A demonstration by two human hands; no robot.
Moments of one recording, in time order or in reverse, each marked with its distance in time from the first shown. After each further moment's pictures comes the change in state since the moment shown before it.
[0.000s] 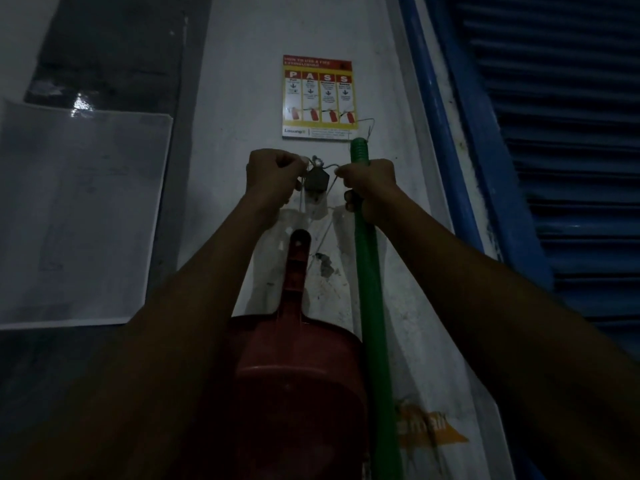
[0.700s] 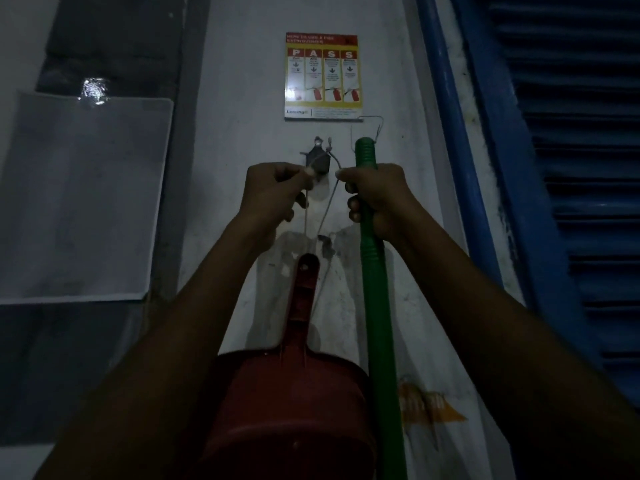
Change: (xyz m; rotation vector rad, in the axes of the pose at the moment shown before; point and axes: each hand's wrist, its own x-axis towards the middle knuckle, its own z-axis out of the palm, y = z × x) left_hand -0.077 0.008 -0.007 -0.041 -0.053 -0.100; right_hand -0.067 0.016 -0.035 0.090 -0.199 0.048
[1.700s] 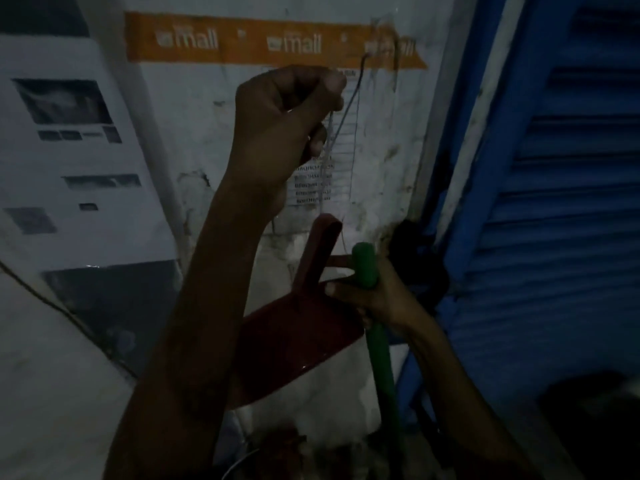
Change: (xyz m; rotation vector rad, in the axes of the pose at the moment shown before) left_hand -0.340 -0.018 -0.027 -0.349 -0.241 -0.450; right_hand -0.457 0.208 -0.116 -0.159 -0.334 0.670
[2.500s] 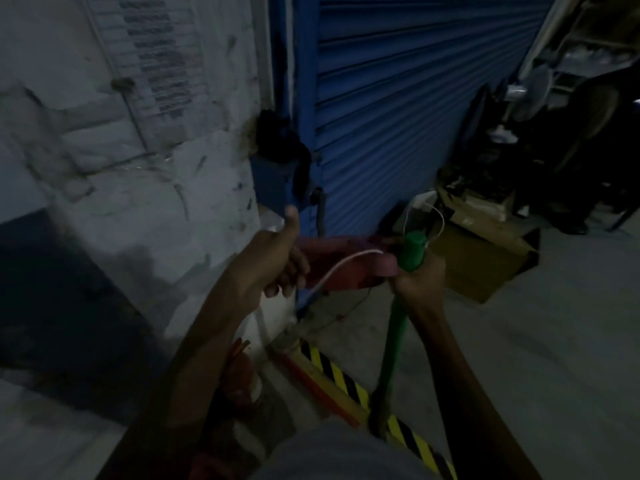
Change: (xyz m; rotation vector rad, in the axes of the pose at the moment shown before) left_hand -0.229 -0.011 -0.028 0.248 -0.851 -0.928; right_hand -0.266 0.013 0.122 -0.394 1.264 -0.043
